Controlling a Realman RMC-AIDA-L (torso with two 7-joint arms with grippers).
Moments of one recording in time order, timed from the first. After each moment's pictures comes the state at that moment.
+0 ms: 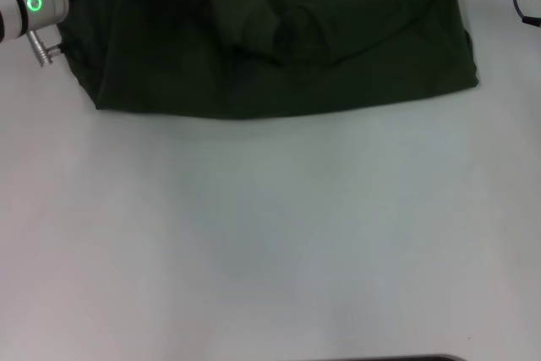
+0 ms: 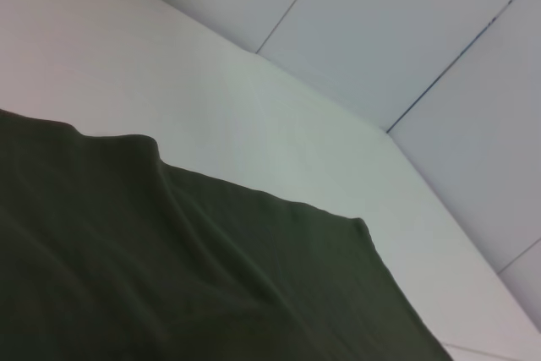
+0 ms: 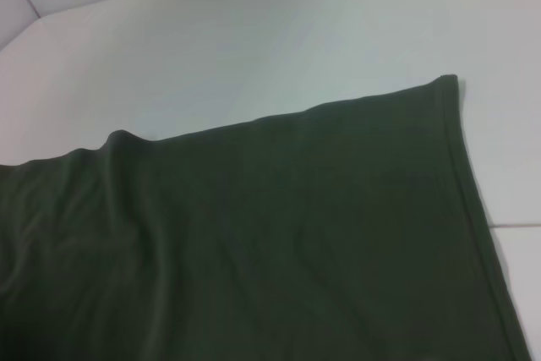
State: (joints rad) left arm -0.81 -2.11 0.41 0.49 2.12 0.95 -1.98; right arm 0.82 2.05 -0.52 -0.53 -2.34 -0.79 2.03
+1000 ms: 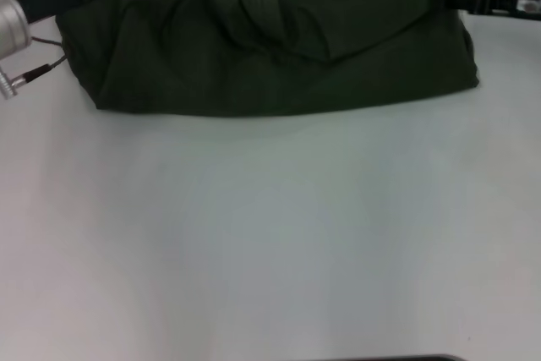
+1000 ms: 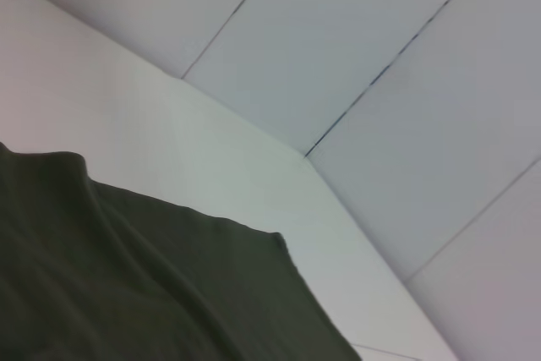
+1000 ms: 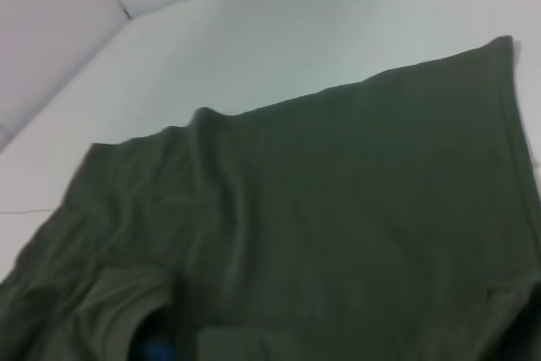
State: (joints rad) left arm -0.66 -2.14 0.42 0.63 2.01 1.22 -1.92; right arm 0.62 2.04 -0.56 -0.68 -2.18 -1.11 1.95
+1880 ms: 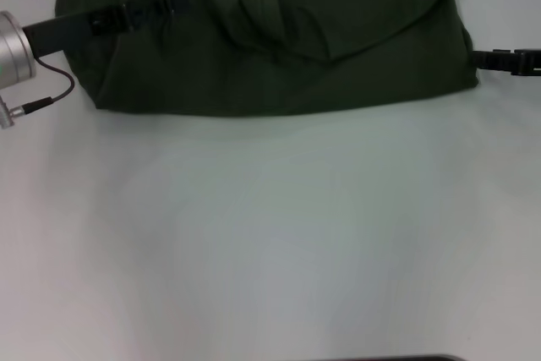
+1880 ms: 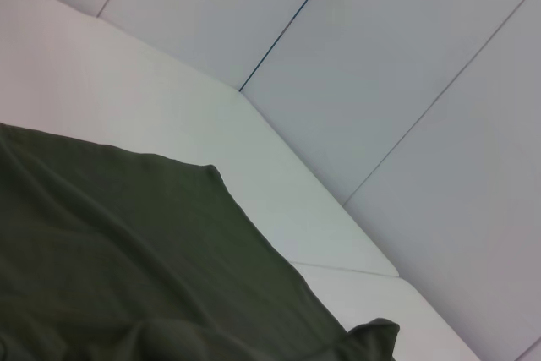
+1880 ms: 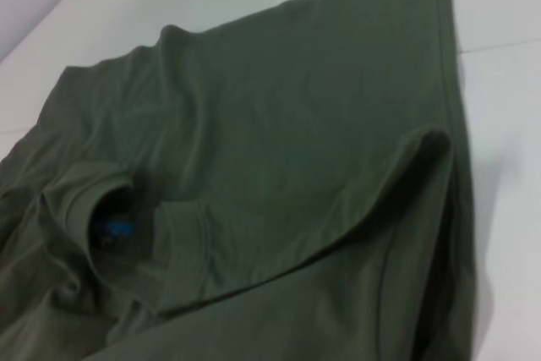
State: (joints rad) left arm -0.61 -2.14 0.52 0.68 2.01 1.35 -1.88; right arm 0.51 2.00 -0.56 -0.69 -2.22 -1.22 1.94
